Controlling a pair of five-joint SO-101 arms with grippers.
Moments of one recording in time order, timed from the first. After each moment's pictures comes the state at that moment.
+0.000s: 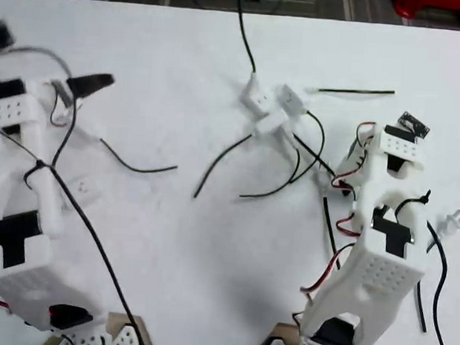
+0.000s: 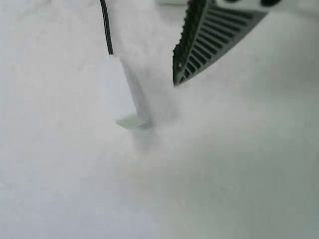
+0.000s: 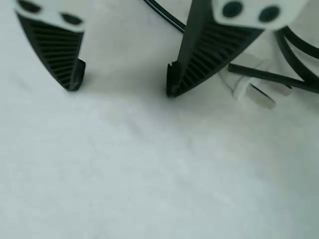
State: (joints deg) left arm -27.3 11.0 7.0 55.3 19.8; right arm 14.2 25.9 2.6 67.5 -20.5
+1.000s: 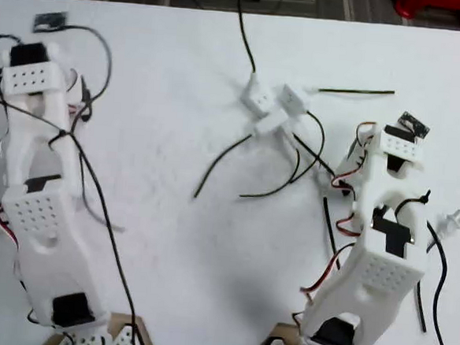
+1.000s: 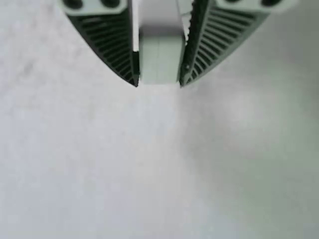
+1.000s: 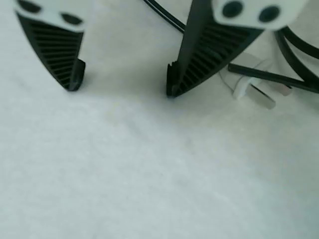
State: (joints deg) left arm -20.0 41.6 -46.6 95.1 -6.6; right arm 14.2 25.9 2.6 67.5 -20.5
